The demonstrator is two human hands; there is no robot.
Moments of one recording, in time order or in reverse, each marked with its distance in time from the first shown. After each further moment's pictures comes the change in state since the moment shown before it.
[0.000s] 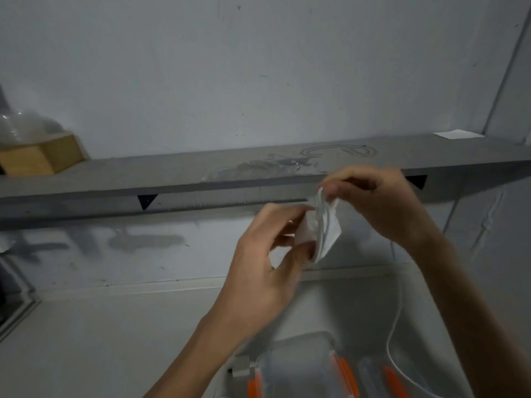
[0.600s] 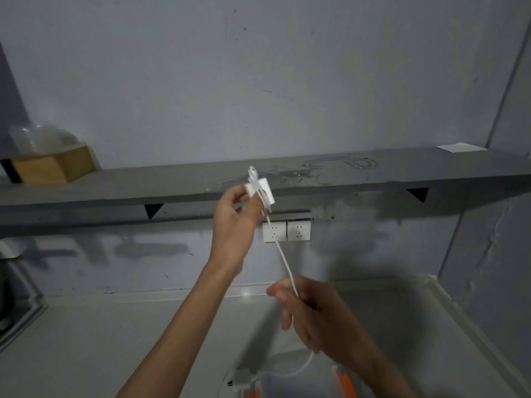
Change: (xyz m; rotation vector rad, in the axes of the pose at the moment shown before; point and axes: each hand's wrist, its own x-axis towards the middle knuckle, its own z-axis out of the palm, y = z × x) left_hand 0.062 -0.058 -0.016 -0.223 0.420 -0.413; right_hand -0.096 0.015 0.088 0.291 -0.195 0.463
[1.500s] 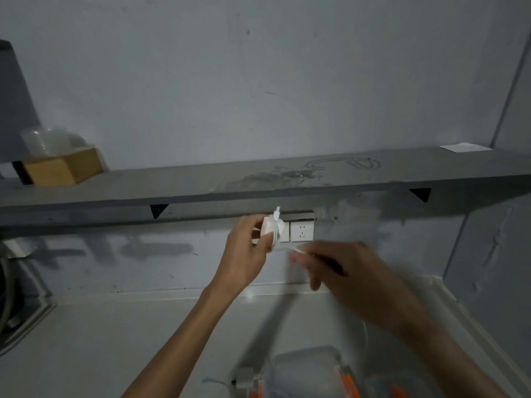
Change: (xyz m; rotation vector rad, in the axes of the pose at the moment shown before) left_hand -0.012 -0.042 -0.014 0.575 -0.192 0.159; right_hand 0.007 -0.051 -0.047 -0.669 0.058 -0.330
